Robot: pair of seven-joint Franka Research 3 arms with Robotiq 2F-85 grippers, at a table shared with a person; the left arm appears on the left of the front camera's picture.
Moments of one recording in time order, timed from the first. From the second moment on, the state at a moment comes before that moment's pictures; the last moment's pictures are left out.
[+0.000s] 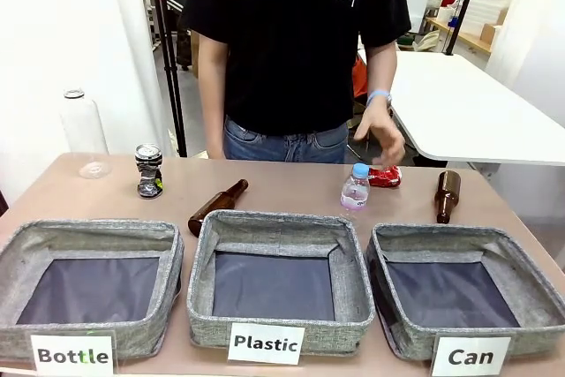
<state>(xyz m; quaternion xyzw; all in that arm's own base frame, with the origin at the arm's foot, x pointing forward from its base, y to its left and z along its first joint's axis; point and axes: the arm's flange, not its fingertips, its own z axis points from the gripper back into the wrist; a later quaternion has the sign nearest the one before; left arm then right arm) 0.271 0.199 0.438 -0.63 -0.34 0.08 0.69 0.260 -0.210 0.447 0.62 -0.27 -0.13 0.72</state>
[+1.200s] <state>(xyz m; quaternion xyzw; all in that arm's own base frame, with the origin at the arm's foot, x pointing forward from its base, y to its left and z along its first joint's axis) 0.425 0.012 0.451 -0.33 -0.30 0.09 0.89 0.261 -0.210 0.446 0.62 -0.27 -0.13 0.72</state>
